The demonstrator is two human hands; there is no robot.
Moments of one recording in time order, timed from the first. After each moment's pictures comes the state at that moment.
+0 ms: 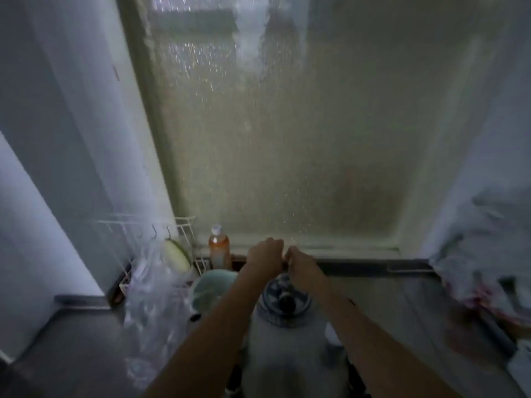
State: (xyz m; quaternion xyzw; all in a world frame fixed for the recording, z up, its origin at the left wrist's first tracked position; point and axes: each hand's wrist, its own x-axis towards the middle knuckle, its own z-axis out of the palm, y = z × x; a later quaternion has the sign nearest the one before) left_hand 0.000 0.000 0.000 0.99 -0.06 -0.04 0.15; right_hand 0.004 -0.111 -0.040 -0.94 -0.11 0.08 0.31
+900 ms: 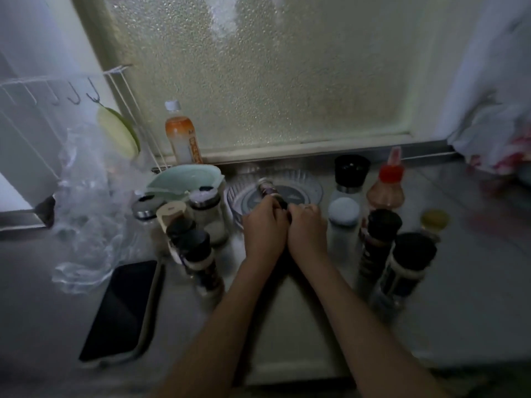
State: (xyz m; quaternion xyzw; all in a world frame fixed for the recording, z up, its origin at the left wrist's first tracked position) left_hand -0.060 -0.040 -0.279 0.86 -0.02 0.29 0.41; right_hand -0.050 -0.117 -0.293 -0.94 -0.04 -0.20 0.28
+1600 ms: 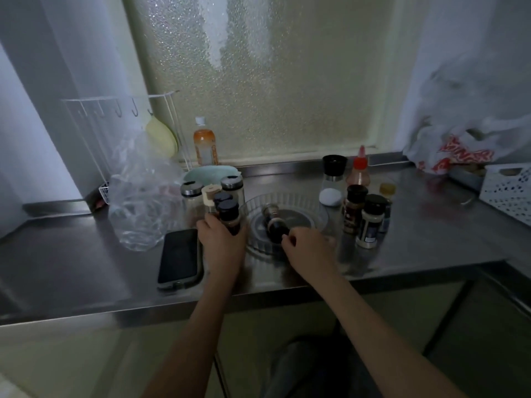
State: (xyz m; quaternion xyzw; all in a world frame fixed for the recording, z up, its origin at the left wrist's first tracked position) left_hand -0.200 0.057 -0.276 0.85 0.10 0.30 0.42; right_hand -0.228 -0.097 -0.266 -0.96 -0.03 -0.16 0.23
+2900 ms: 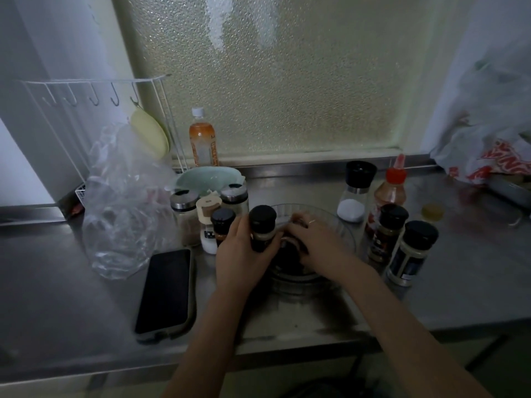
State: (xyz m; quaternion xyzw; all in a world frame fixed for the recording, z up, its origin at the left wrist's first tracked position) left_hand -0.145 0.049 -0.282 0.85 -0.07 0.36 0.38; right_hand -0.109 -0.120 -0.283 -0.95 -0.25 -0.11 0.17
